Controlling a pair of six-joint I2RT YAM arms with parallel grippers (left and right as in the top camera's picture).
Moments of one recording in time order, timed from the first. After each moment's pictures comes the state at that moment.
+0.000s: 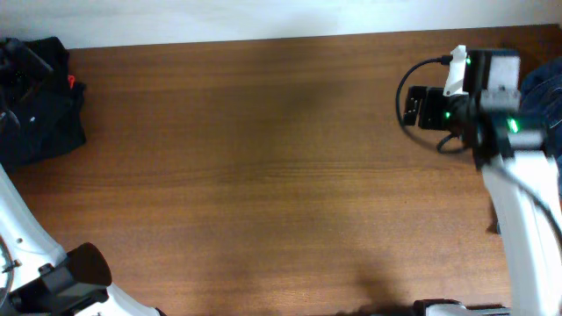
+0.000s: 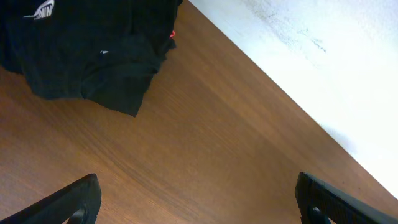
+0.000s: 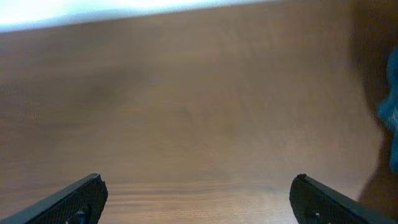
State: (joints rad) left arm 0.45 1.88 2.40 -1.41 0.18 -0.36; right arm -0.01 1.34 1.46 -0.88 -0.01 0.08
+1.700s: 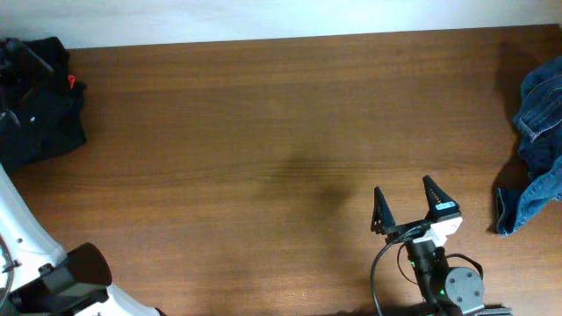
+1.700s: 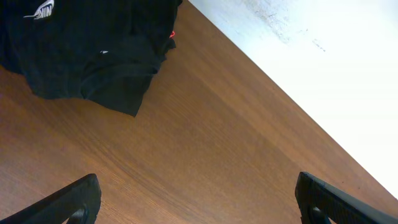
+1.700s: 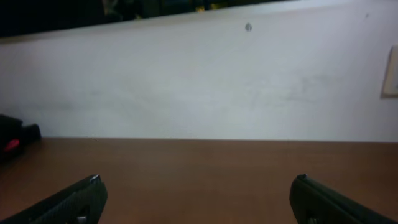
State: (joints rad) left arm 0.45 1.88 2.40 -1.41 0.18 -0.36; right arm 0.22 0.02 0.04 0.11 0.03 0.08
